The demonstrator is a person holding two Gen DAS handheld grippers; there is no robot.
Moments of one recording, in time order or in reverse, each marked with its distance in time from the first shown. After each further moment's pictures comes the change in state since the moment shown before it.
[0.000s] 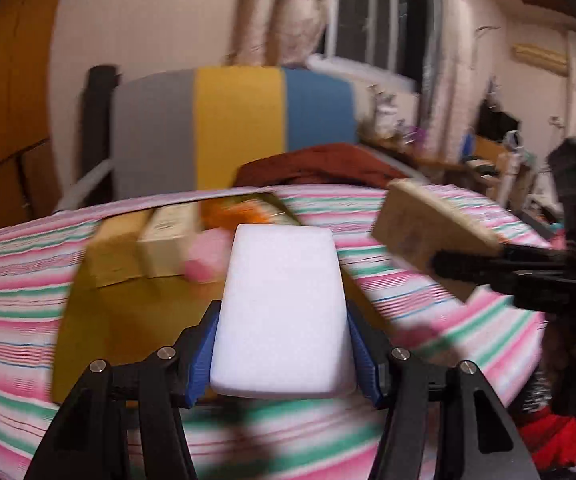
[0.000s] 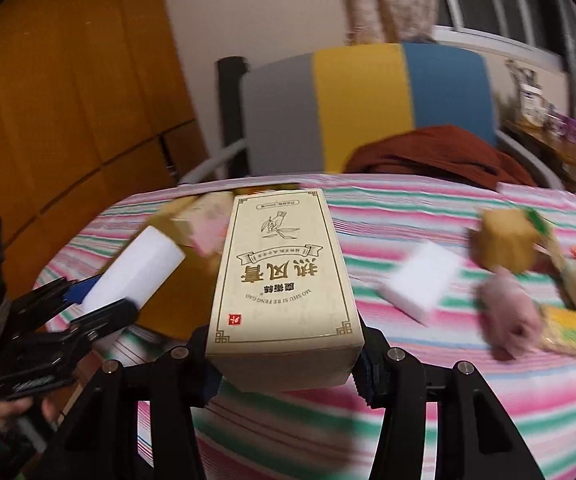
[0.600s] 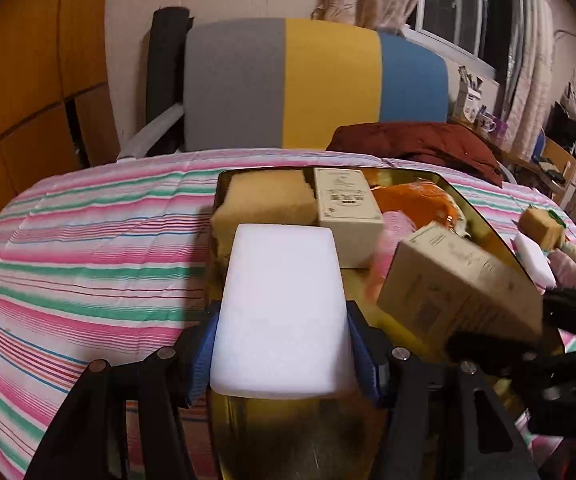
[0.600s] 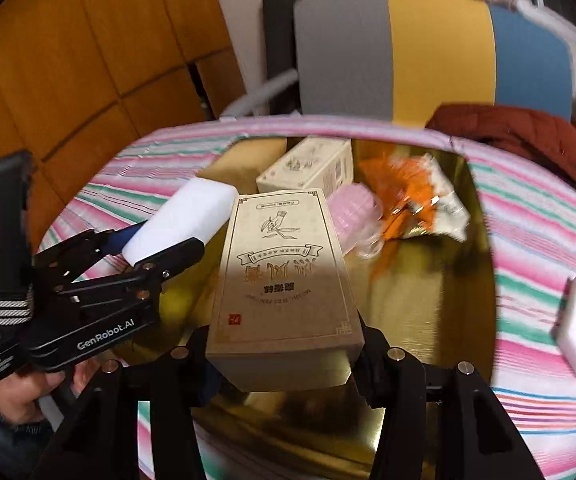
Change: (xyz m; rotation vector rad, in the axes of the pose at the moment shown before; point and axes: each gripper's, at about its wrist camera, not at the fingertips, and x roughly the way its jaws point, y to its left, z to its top) left arm 0.063 0.138 0.010 -0.126 0.154 0.143; right arm 0.152 0.121 0.033 -0.039 0.277 0.027
